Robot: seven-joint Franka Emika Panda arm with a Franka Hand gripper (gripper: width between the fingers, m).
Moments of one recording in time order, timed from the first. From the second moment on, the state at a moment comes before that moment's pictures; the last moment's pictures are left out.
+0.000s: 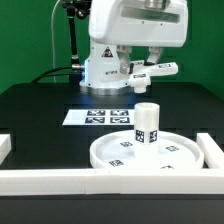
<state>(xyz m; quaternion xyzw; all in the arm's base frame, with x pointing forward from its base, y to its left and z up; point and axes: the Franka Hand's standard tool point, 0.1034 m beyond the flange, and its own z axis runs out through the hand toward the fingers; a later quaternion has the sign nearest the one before) 0.544 0.018 0.146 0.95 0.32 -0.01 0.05</state>
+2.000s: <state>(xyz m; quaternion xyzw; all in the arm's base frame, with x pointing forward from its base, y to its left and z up) 0.558 0.032 0.129 0.89 0.44 0.01 0.07</state>
